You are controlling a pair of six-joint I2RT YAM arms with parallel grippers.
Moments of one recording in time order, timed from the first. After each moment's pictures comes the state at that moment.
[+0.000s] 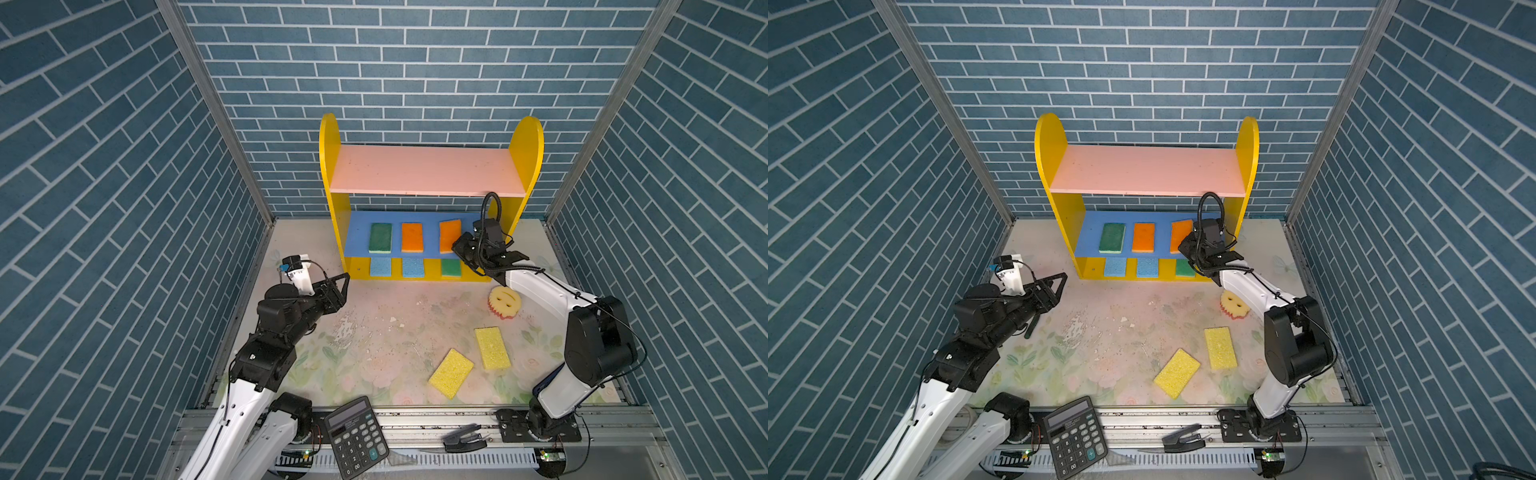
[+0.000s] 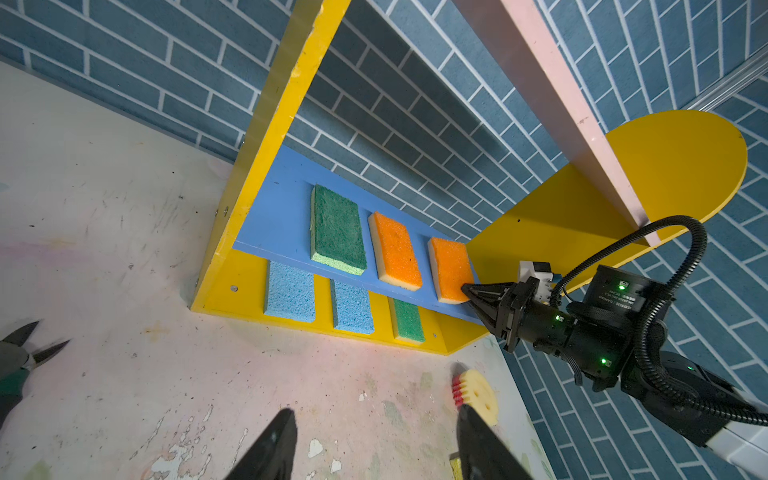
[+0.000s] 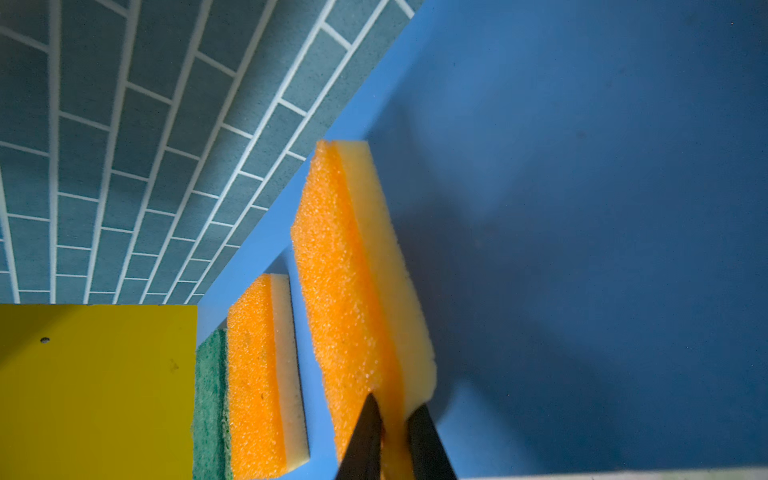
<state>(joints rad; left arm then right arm) -0.31 0.66 0.74 -0.34 0.15 -0.66 0.44 1.67 1.24 -0.16 -0.01 0.99</state>
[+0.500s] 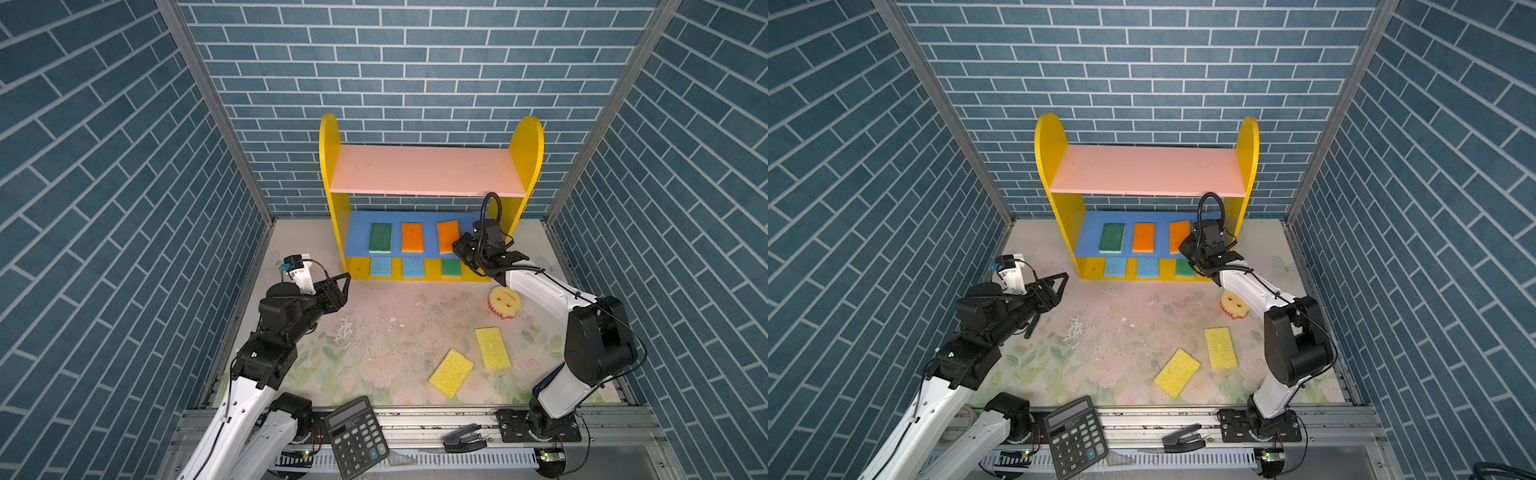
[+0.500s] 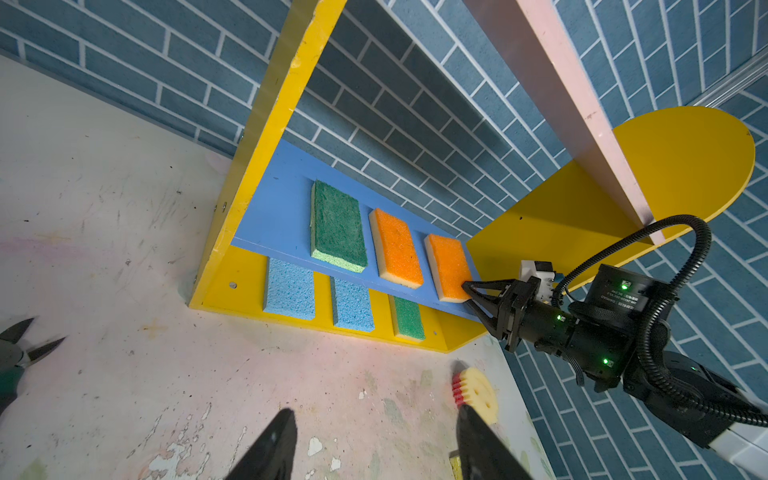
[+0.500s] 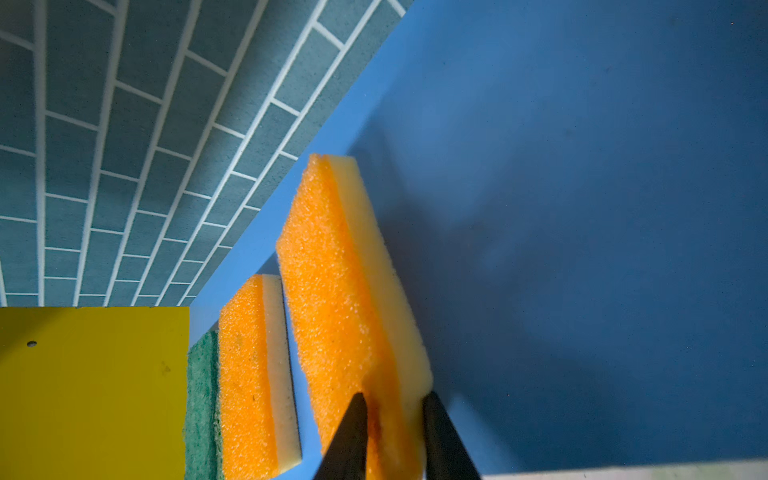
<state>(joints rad) -0.31 0.67 0.74 -0.34 0.16 -0.67 0.44 1.67 1.24 -0.17 0.00 0.98</state>
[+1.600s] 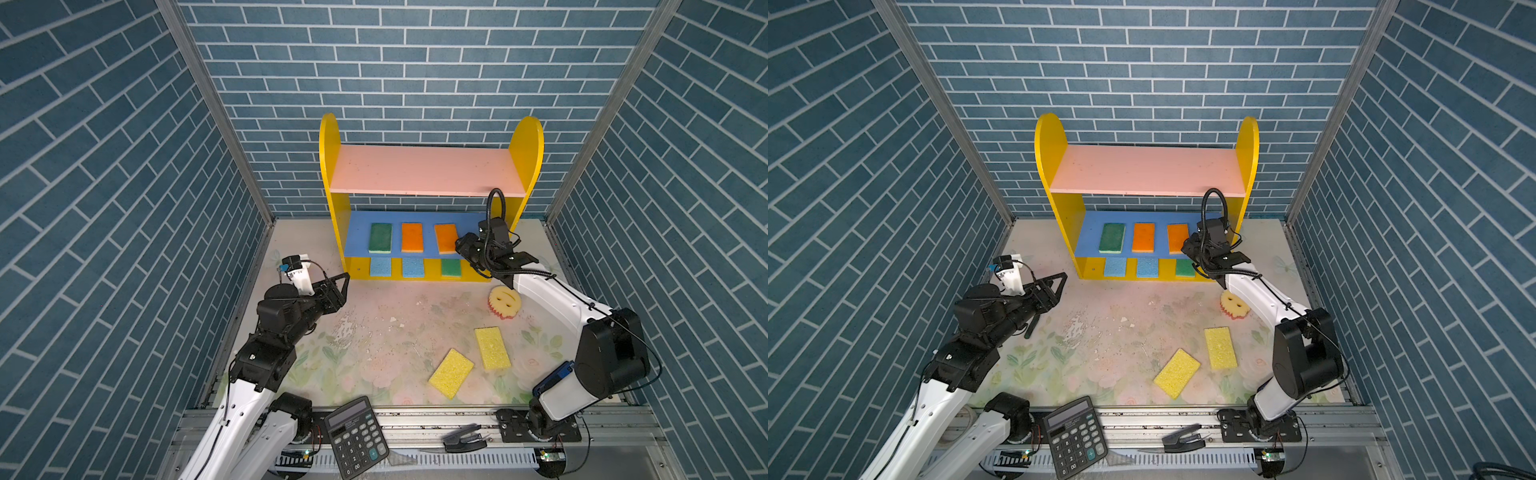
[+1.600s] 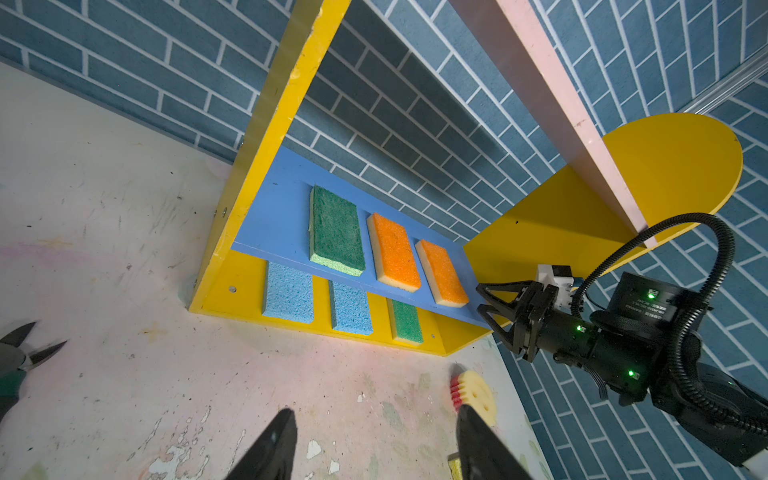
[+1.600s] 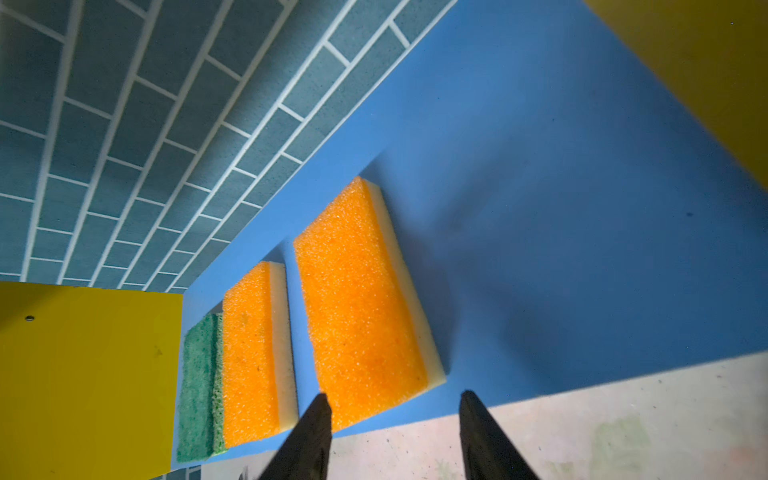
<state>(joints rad) -0.31 0.65 0.74 -0.34 0.15 -0.67 0.44 1.59 1.22 -0.25 0.04 0.89</state>
